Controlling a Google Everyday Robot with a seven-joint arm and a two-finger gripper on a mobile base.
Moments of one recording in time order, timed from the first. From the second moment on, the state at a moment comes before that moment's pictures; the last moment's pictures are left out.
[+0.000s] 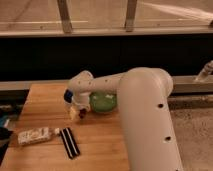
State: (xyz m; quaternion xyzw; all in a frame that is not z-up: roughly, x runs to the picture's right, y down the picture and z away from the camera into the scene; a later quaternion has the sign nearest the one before) arm -0.158 0.149 0.856 -0.38 0.08 0.40 0.83
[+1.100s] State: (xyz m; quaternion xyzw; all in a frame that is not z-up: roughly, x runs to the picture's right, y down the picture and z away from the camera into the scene) arm -0.168 0.143 0.886 -0.33 0.11 0.40 0.85
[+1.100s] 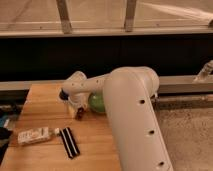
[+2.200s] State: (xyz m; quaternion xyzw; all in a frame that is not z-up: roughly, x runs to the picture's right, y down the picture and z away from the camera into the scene) arm -0.046 0.156 0.870 -0.31 0.16 0.46 0.82
